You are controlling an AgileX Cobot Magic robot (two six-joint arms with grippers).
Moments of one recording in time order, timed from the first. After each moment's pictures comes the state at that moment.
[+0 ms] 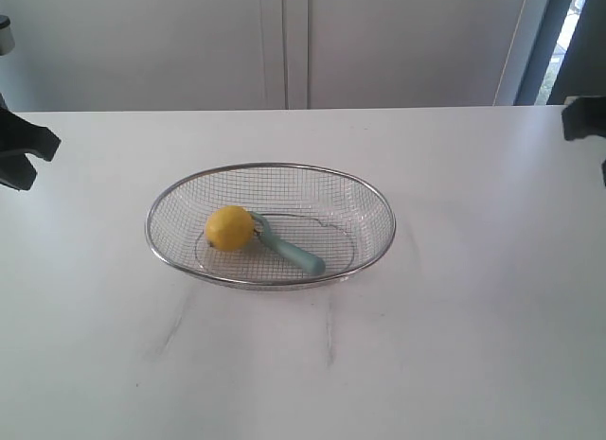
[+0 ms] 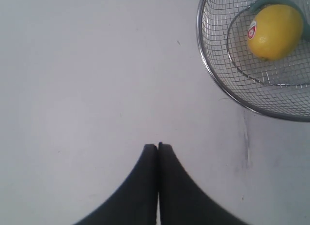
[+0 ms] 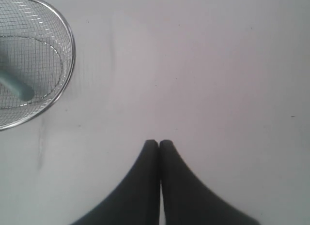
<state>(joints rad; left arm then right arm) -0.15 1.40 -1.16 -0.15 0.95 0.20 0.10 1.11 -1.07 0.05 1.03 0.13</state>
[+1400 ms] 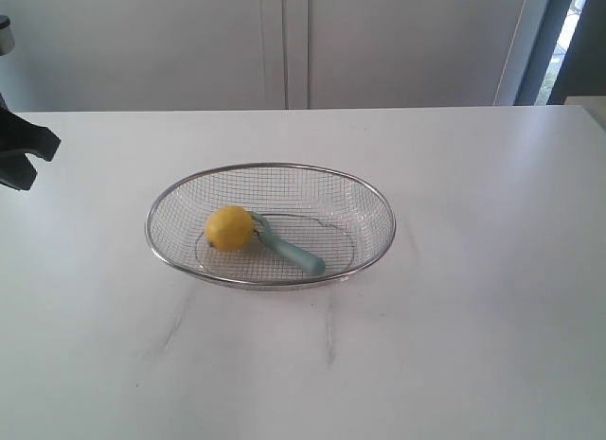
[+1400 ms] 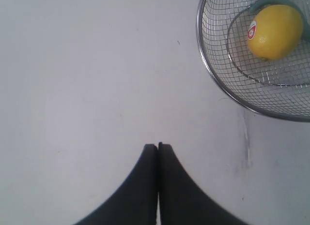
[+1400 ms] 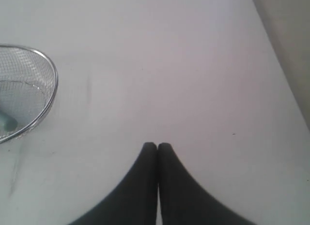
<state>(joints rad) -0.15 1.40 -1.16 -0.15 0.95 0.20 -0.03 0.66 -0.86 0.01 0.97 0.07</state>
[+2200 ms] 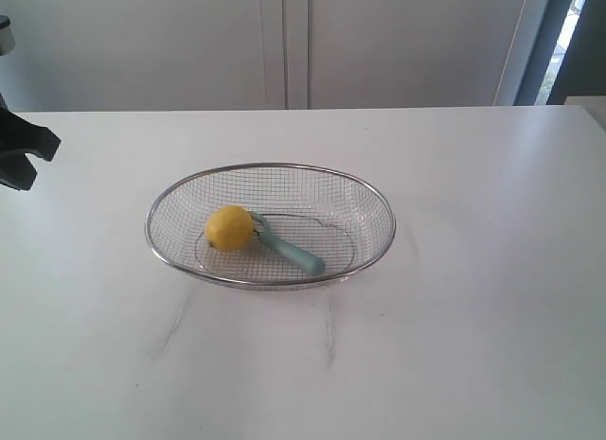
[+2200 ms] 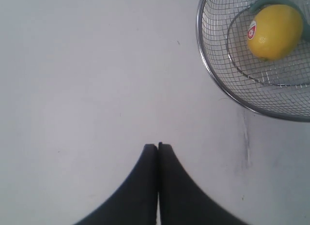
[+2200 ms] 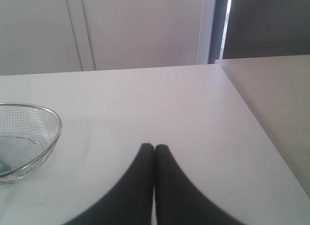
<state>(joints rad) -0.15 1.40 -1.16 -0.15 0.95 0.20 -0.04 0.08 -0.46 0.00 0.70 0.06</state>
